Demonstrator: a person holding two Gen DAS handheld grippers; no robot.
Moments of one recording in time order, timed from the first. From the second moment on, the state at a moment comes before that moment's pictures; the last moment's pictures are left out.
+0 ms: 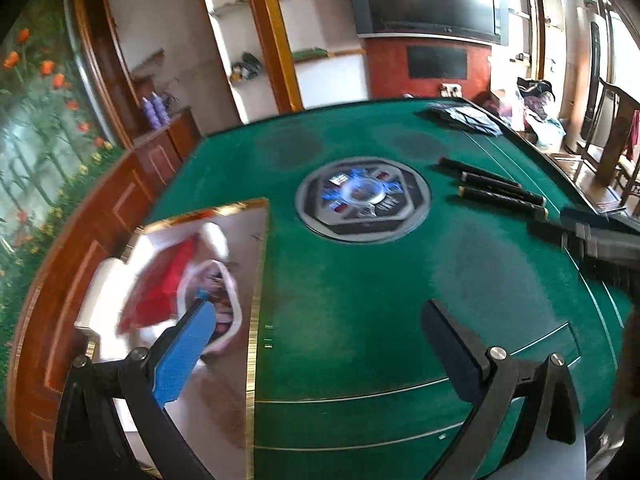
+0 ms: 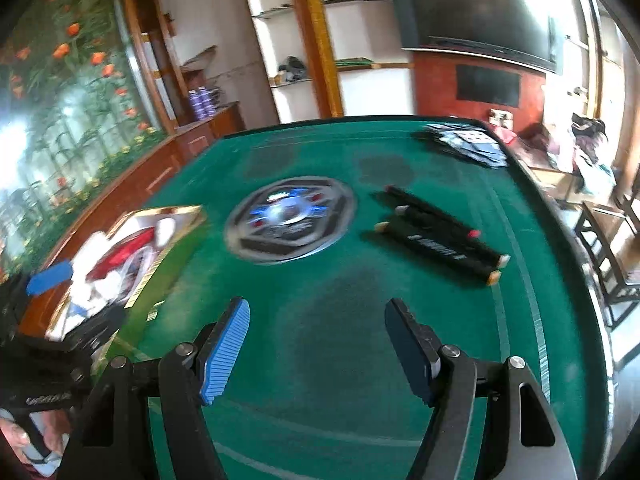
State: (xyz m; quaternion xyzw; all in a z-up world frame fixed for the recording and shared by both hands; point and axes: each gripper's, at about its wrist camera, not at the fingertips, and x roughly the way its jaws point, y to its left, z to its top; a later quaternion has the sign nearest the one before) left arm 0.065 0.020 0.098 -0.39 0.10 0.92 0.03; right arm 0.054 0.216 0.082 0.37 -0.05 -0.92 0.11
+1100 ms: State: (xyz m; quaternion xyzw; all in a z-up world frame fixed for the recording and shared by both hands) left arm -0.006 0.071 0.038 -0.48 0.00 0.87 0.11; right arm -0.032 0.266 0.045 0.47 -0.16 -0.85 0.21
